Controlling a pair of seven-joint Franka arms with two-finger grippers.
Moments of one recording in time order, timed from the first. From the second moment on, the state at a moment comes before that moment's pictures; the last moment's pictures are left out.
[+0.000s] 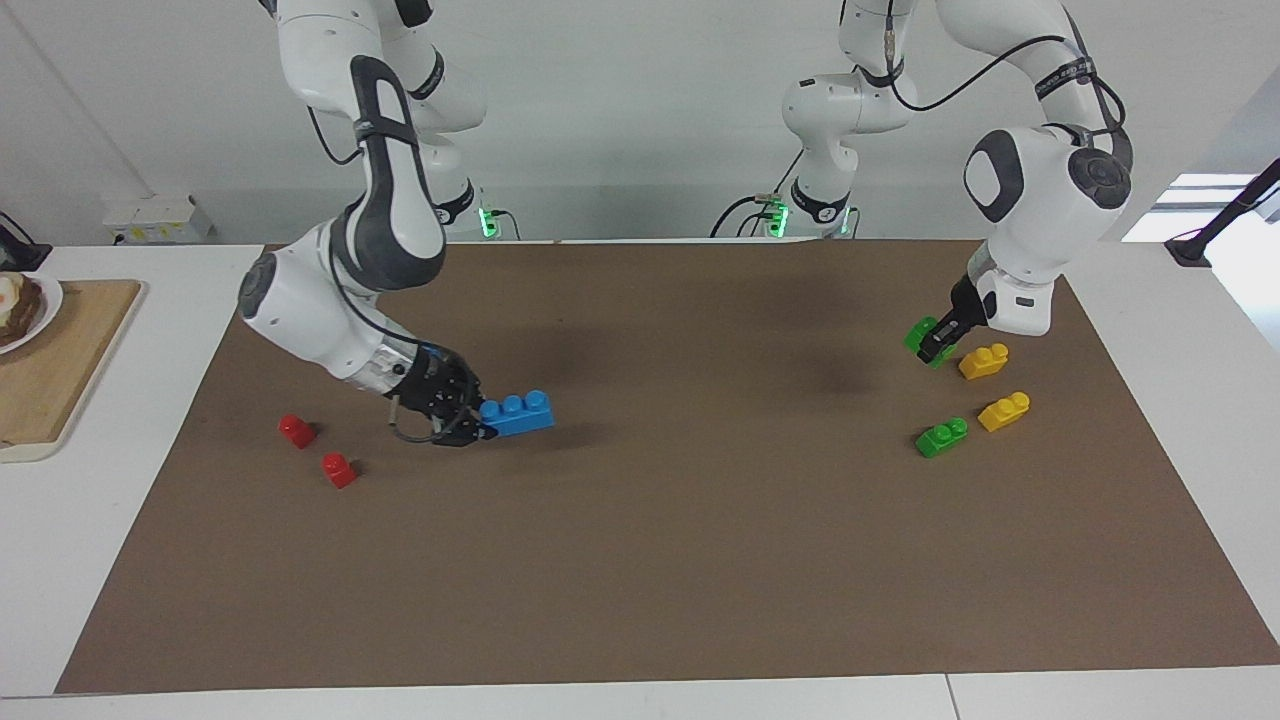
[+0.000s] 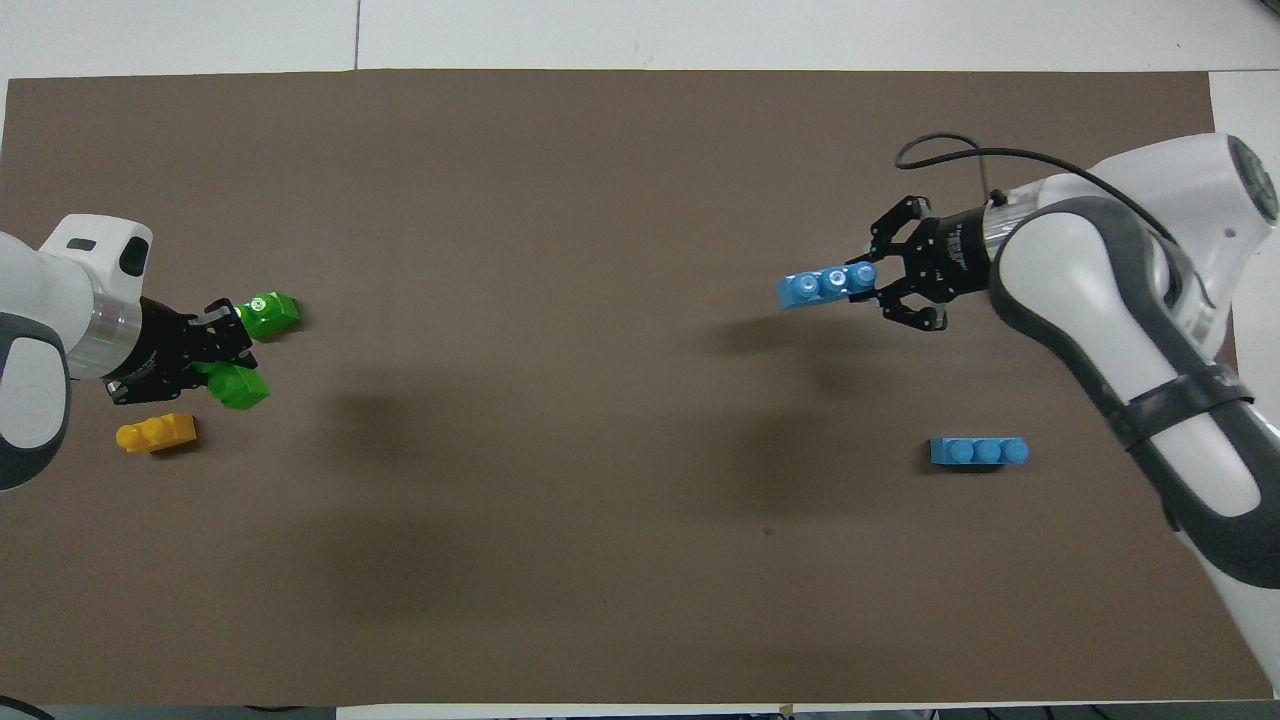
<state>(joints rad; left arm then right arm) 0.01 0.00 -0.01 -2.04 -0.07 1.96 -0.47 -0.01 0.28 0.03 -1.86 0.63 2.06 1.19</state>
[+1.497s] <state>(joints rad) 0.01 0.07 -0.02 -2.31 0.00 2.35 -0.18 -0.16 0.25 0.04 -2.11 0.57 2.22 1.03</state>
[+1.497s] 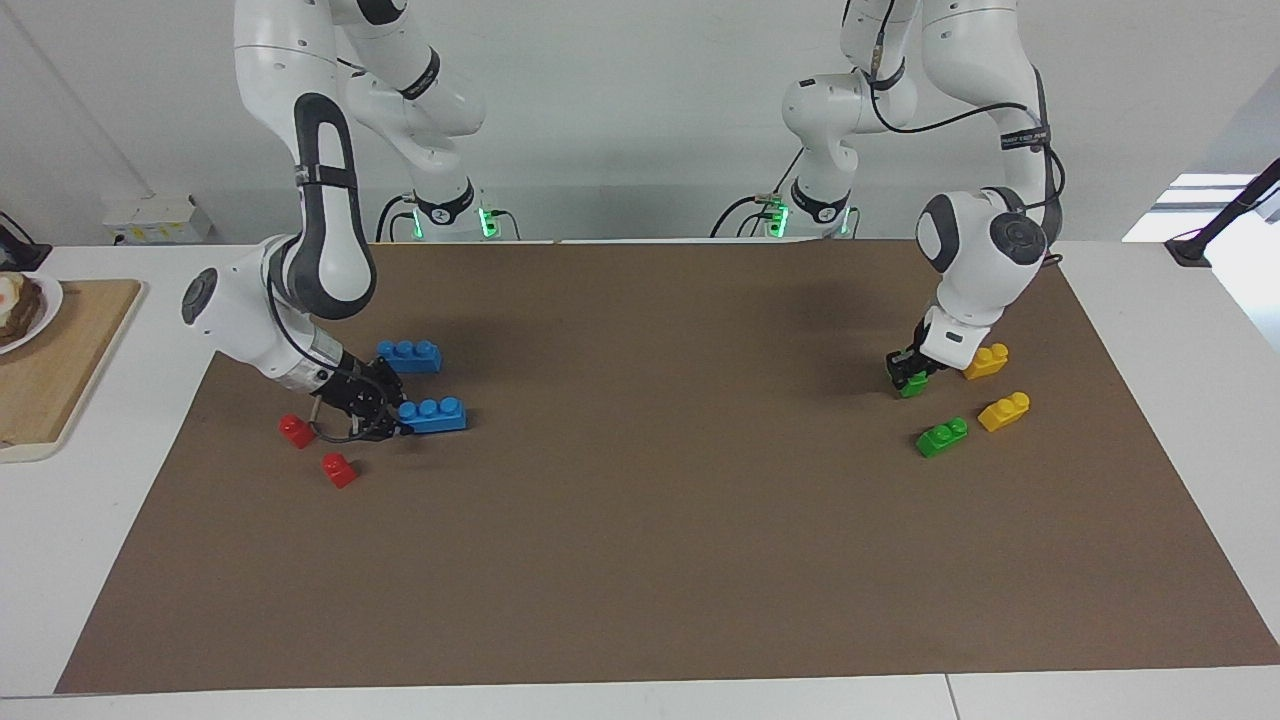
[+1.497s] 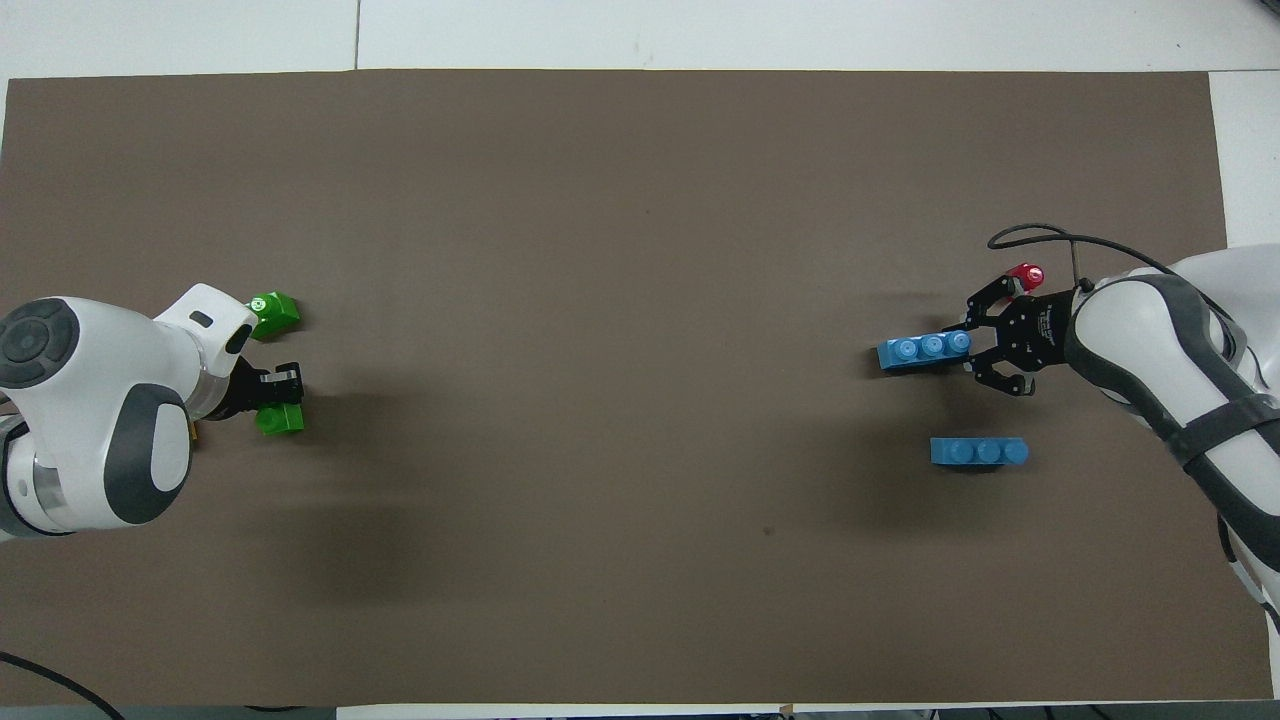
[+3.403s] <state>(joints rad) 0.01 0.05 -0.03 -1.77 0.01 1.75 -0.10 -0.10 -0.05 0.08 -1.66 0.08 1.64 0.26</state>
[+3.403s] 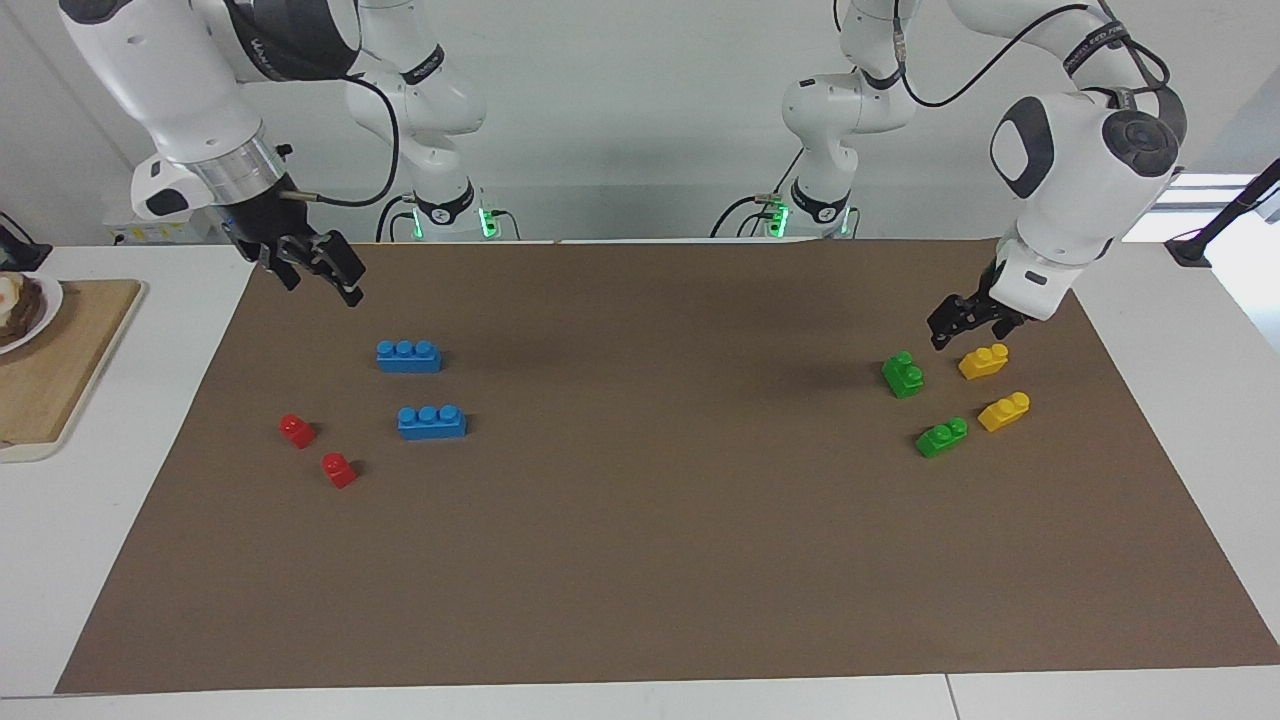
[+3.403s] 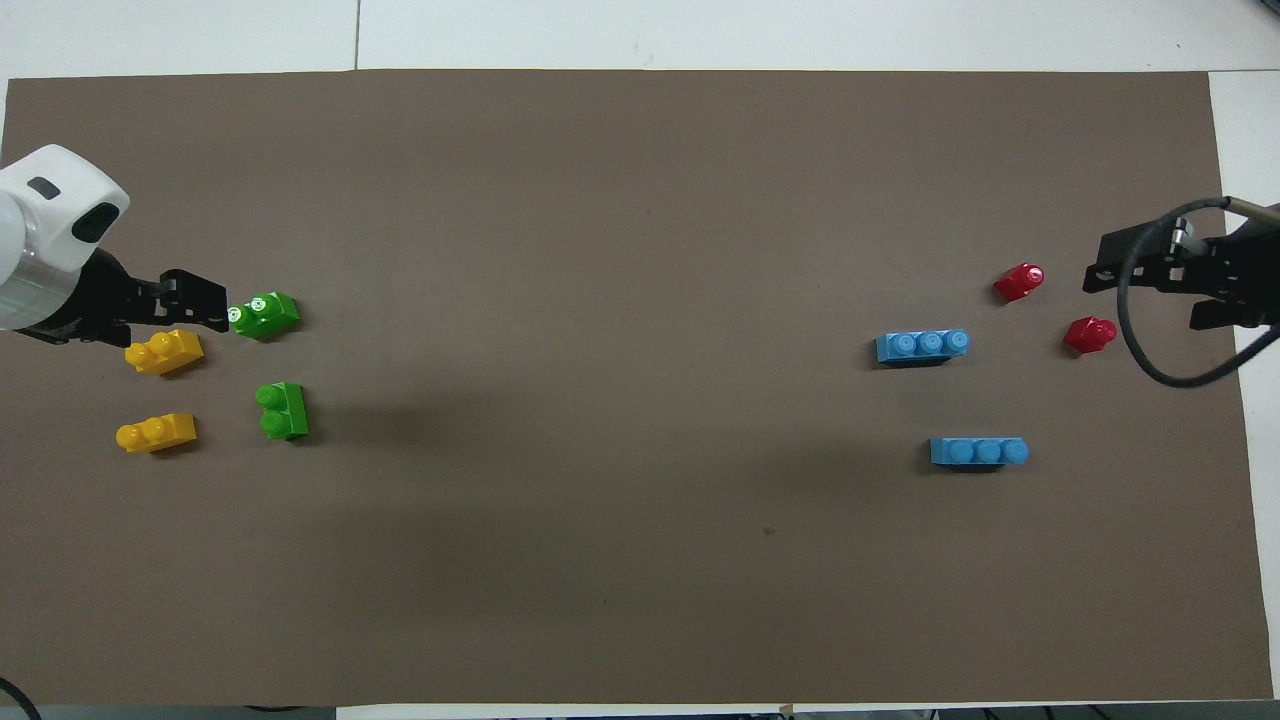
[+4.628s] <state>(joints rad) -0.02 0.00 -0.04 -1.60 0.01 1.54 -0.08 0.00 -0.07 0.04 -1.65 0.04 1.61 0.11</state>
